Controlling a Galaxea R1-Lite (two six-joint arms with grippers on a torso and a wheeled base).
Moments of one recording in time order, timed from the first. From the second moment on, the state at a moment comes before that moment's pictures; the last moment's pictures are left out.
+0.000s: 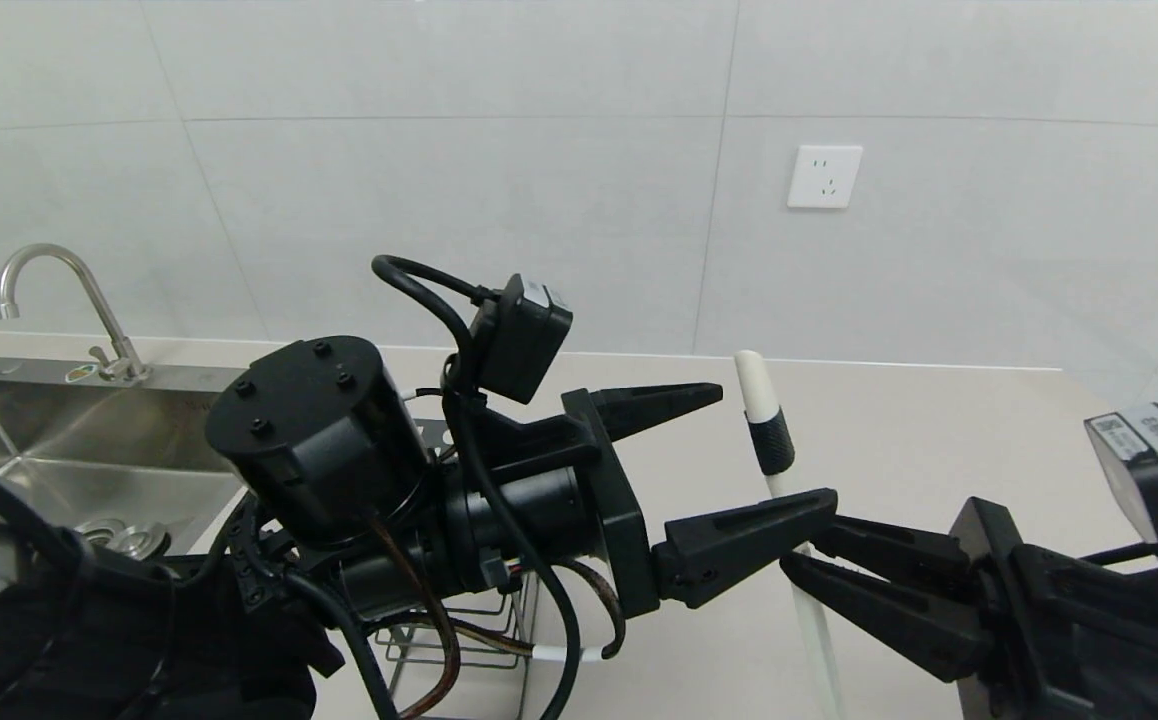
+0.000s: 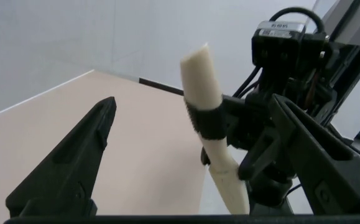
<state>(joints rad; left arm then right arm) -0.87 1.81 -0.69 -1.32 -0.50 -0.27 0.76 1.46 -0.17 -1.33 0.37 0.19</state>
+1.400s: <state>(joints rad) -0.88 1.84 -0.69 -1.47 -0.51 -0.38 0.79 1.56 -0.24 -1.38 0.37 0.20</state>
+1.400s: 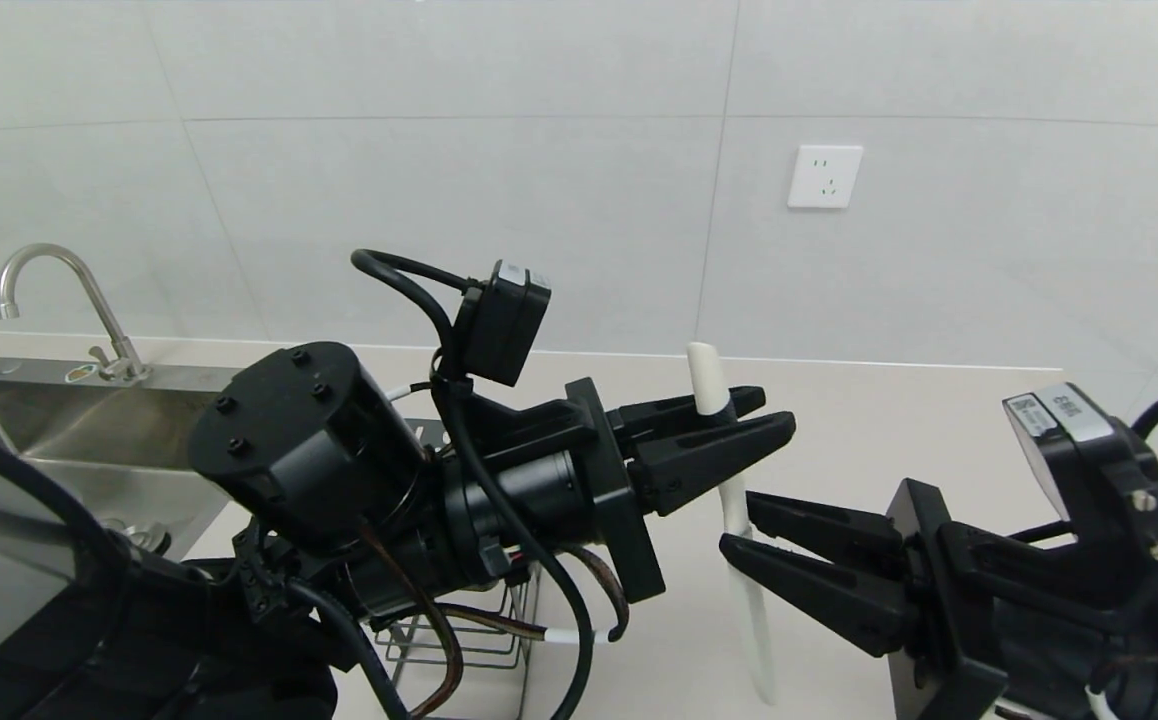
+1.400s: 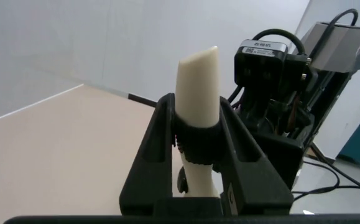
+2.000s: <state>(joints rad) -0.87 1.83 -0.69 -1.47 -0.50 -0.37 0.75 1.55 -0.23 -1.38 0.36 0.18</state>
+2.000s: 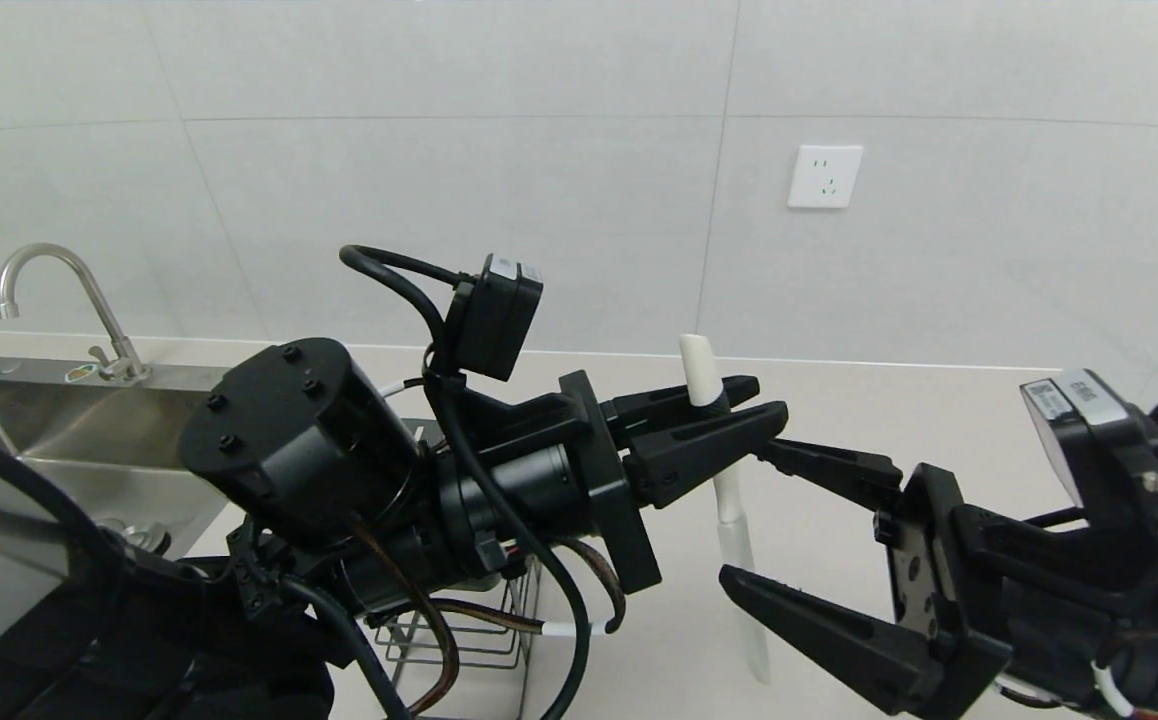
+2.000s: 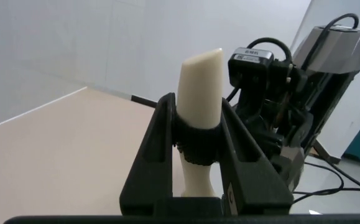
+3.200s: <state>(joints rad) -0.82 1.76 -0.59 -1.47 -0.50 -0.06 0.05 0.37 -0.04 -0.77 0.40 -0.10</state>
